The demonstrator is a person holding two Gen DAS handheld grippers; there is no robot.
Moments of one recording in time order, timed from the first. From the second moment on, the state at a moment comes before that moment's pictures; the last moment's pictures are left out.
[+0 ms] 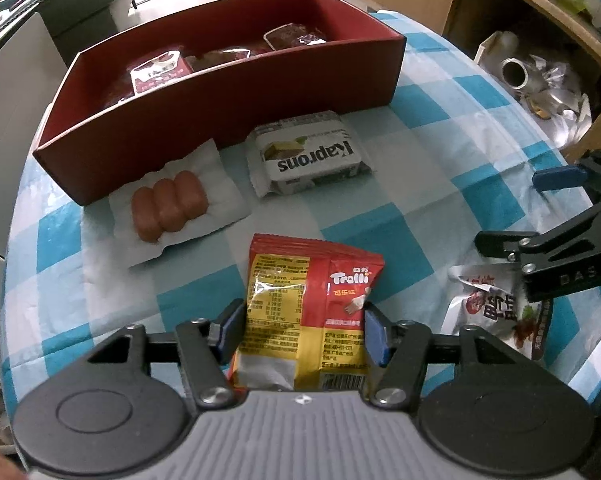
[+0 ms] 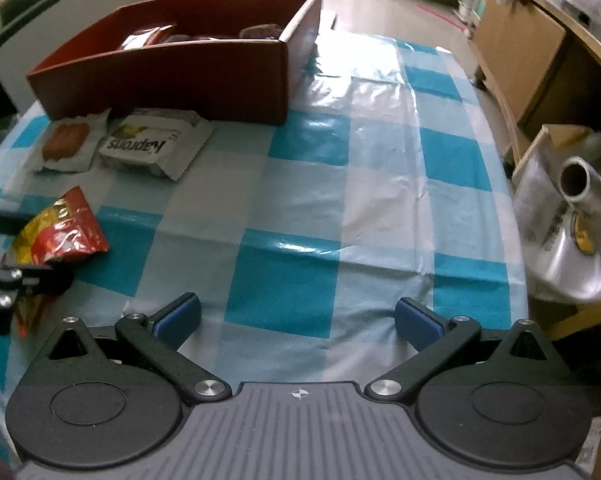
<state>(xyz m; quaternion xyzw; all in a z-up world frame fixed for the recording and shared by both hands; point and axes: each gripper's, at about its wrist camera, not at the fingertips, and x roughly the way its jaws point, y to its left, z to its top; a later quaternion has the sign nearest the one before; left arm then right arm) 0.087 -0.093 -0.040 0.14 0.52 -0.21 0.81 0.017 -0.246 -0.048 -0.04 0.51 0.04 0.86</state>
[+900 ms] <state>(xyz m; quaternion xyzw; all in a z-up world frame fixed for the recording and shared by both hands) 0.085 -0.087 -0.040 0.13 0.53 -0.23 0.81 -0.006 -0.179 -0.047 -0.16 0.56 0.18 0.79</state>
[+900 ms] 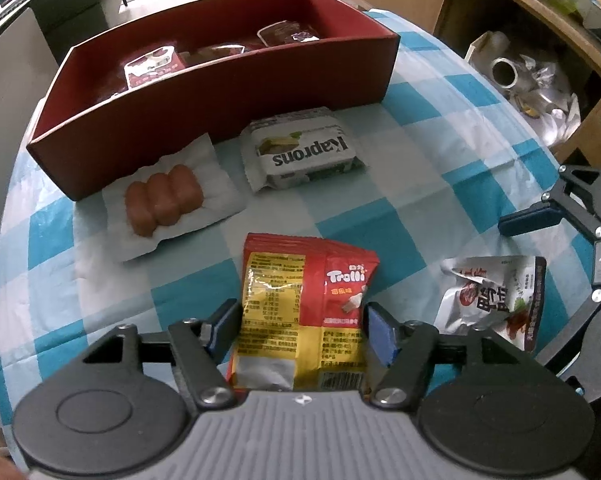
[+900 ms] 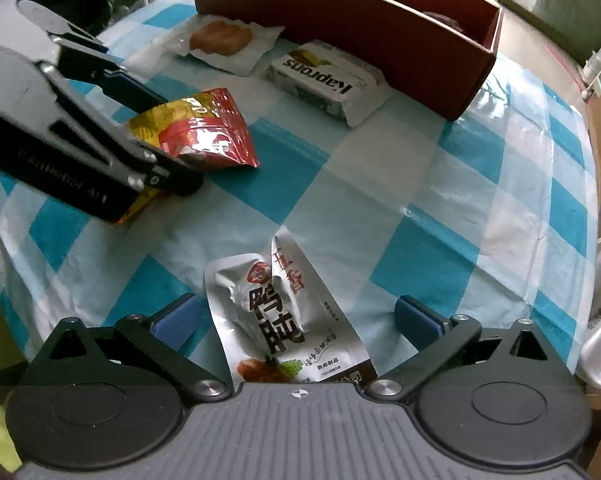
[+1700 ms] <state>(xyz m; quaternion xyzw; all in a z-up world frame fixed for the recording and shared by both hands) 0.099 -0.057 -0.003 0.04 0.51 -0.21 0.83 0.000 -0.192 0.001 -0.04 0.50 0.12 0.86</state>
